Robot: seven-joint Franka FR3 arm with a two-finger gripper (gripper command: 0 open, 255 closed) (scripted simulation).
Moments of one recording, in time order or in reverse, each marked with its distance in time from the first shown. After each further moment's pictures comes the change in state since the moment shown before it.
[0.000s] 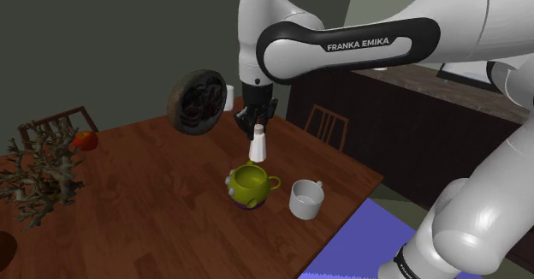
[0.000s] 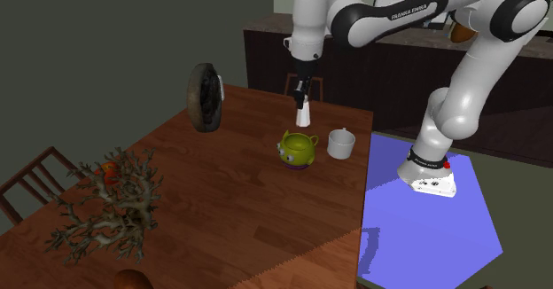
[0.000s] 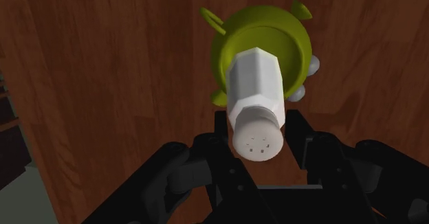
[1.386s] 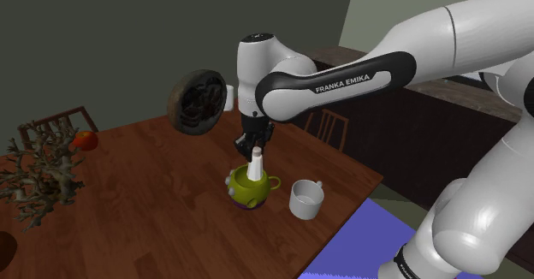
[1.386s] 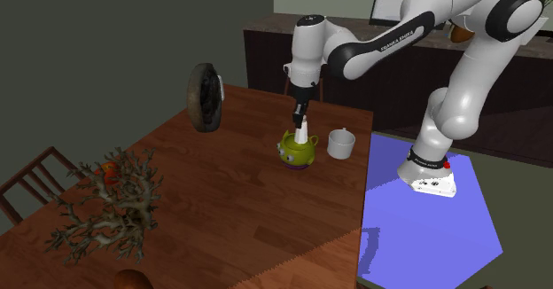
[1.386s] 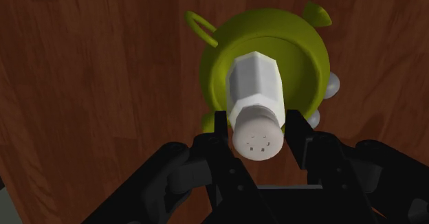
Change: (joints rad) arm 0.002 0.031 0.005 -0.170 -0.020 0.198 0.033
